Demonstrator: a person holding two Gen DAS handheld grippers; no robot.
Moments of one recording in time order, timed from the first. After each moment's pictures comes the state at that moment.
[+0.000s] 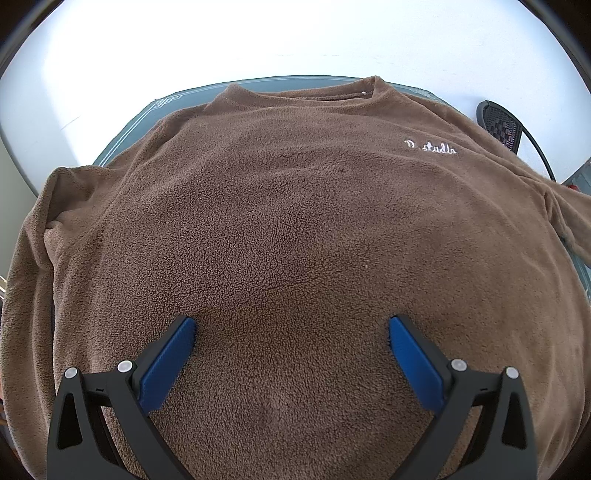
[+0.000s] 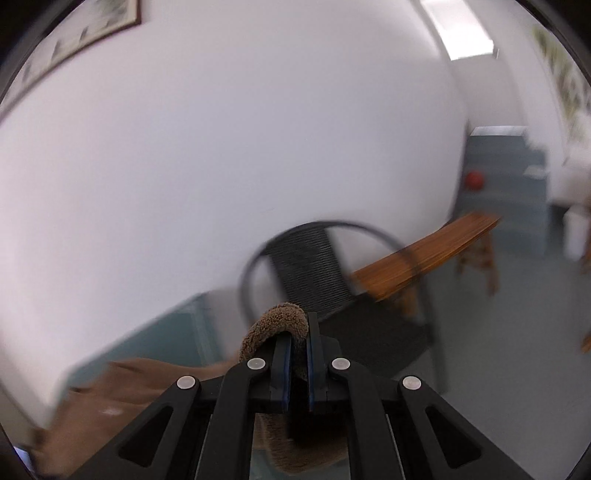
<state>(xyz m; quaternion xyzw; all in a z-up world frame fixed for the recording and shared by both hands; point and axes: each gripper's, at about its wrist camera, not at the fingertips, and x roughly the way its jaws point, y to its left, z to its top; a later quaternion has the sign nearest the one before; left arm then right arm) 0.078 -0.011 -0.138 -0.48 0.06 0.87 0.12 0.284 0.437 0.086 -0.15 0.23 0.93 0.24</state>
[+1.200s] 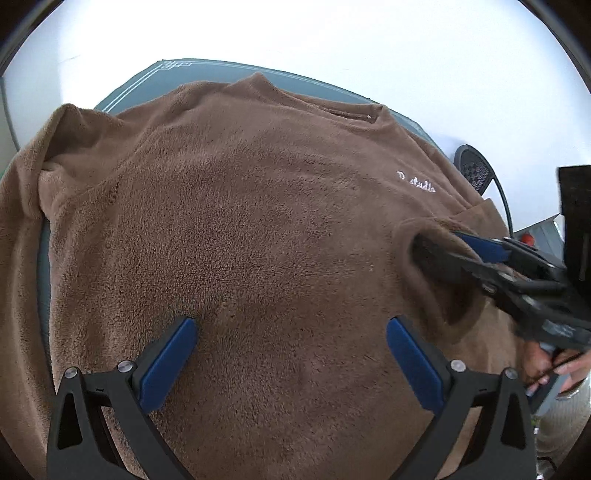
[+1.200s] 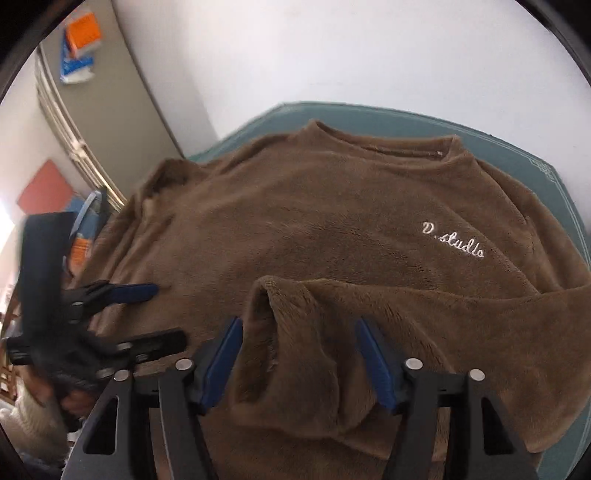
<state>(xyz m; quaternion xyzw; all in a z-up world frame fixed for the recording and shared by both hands) 0.078 -0.072 -0.124 -0.50 -0.07 0.84 0.18 0.049 0.048 -0.021 -0.46 -0.01 0.86 -0.23</state>
